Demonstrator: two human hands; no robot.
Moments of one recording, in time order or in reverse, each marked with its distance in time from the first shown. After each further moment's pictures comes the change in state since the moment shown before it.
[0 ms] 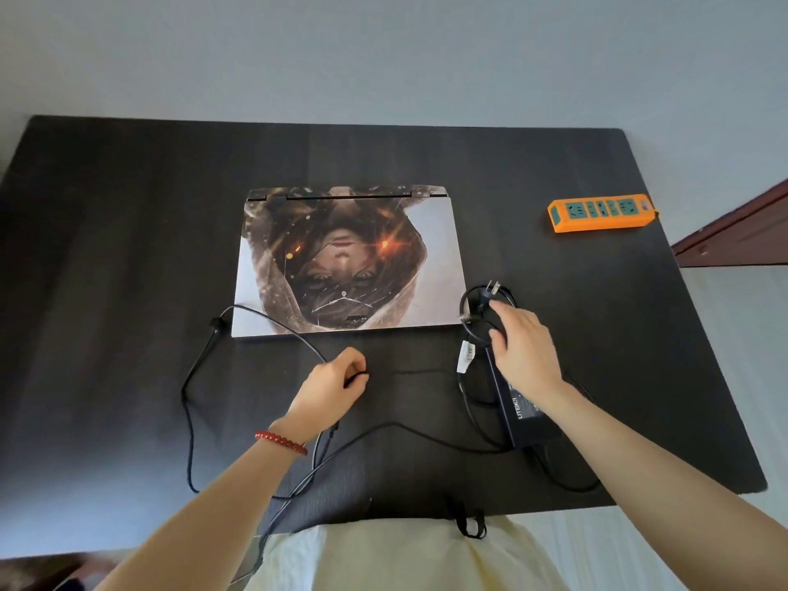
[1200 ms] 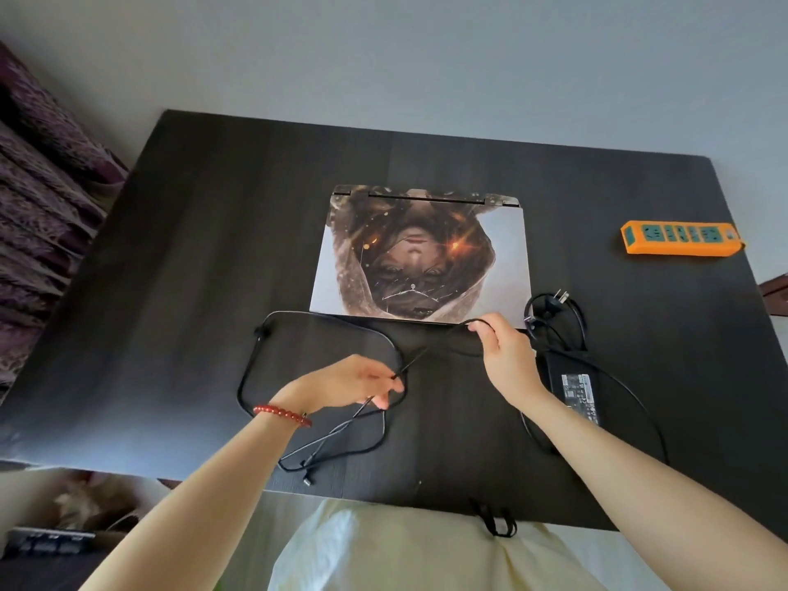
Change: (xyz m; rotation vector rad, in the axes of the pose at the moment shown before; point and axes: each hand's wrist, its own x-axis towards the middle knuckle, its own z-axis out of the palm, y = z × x) left_hand -0.041 0.000 -0.070 -0.312 -0.461 -0.235; right_hand -0.014 -0.101 0.033 0.472 -0.035 -0.058
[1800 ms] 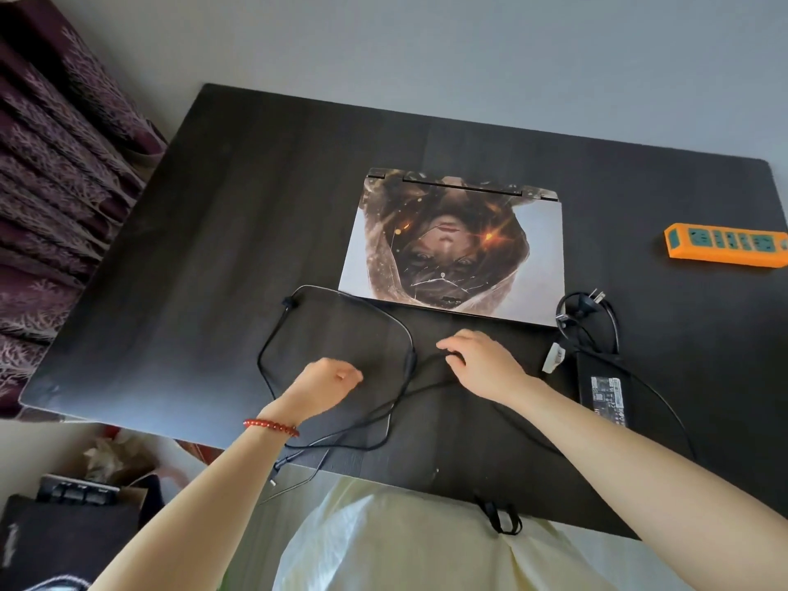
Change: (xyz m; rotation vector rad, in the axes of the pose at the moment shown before) left_hand -0.019 -0.076 -0.002 0.210 0.422 -0.215; right_hand 0.001 -0.013 0.043 -0.475 -0.568 -0.180
